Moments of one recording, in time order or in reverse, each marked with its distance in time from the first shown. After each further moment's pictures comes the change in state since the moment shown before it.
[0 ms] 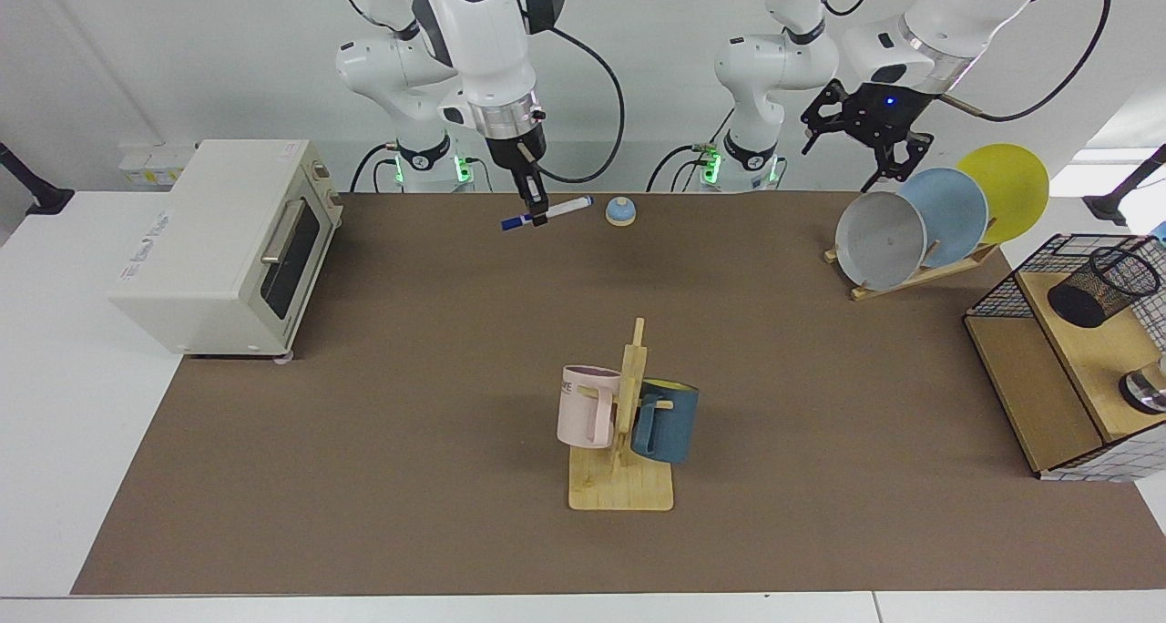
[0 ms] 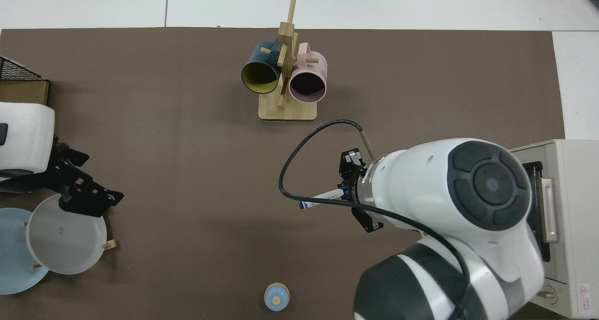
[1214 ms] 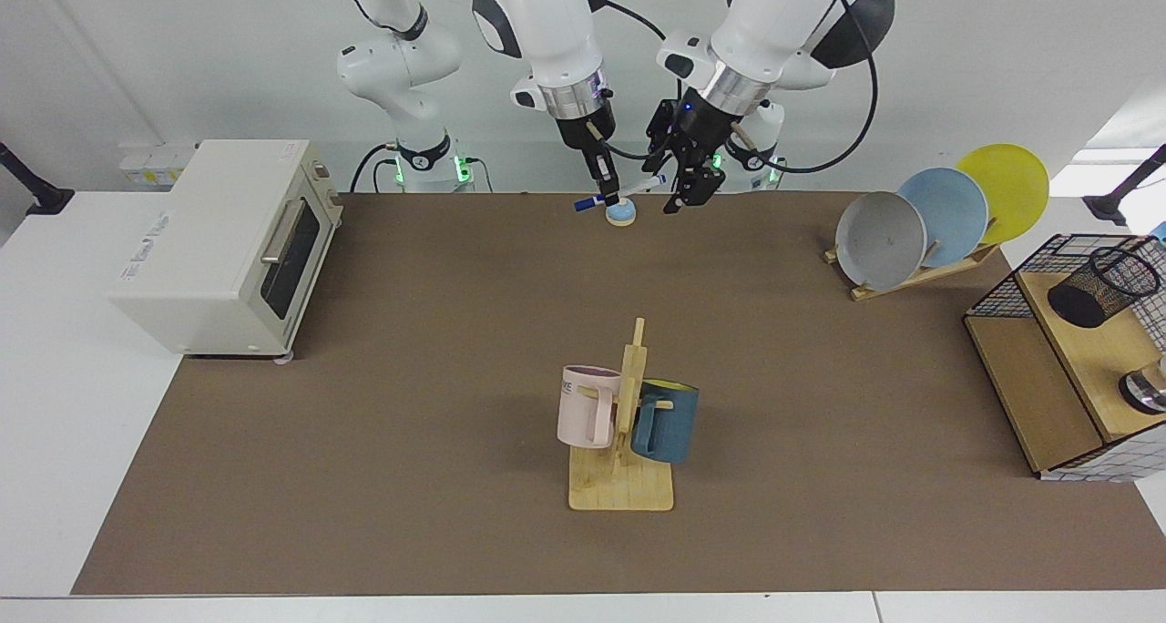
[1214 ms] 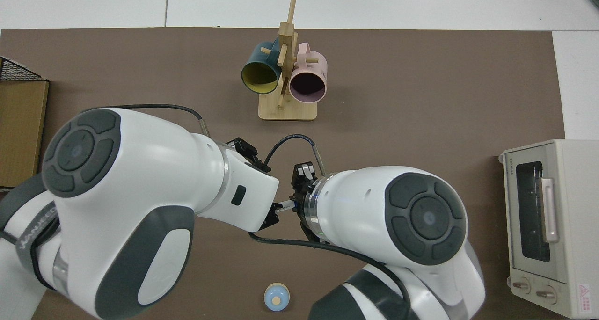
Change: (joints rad) left arm -0.010 0.020 -0.378 -0.205 -0.175 0.427 0.189; right arm 0.127 0.041 -0.012 0.027 0.067 0.098 0.166
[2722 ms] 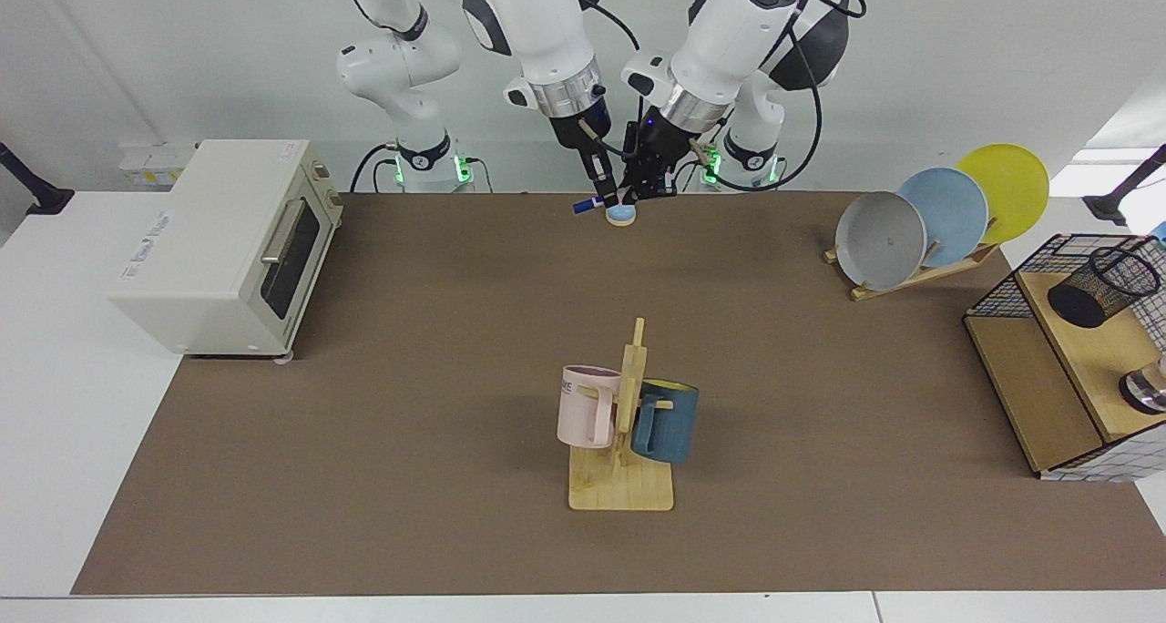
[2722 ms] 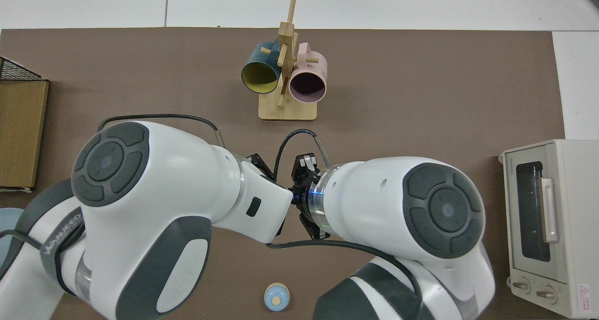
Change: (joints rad) left arm -0.001 -0.006 -0.030 -0.029 -0.020 0.003 0.002; right arm -0.003 0.008 -0.013 0.030 0.022 0.012 0.000
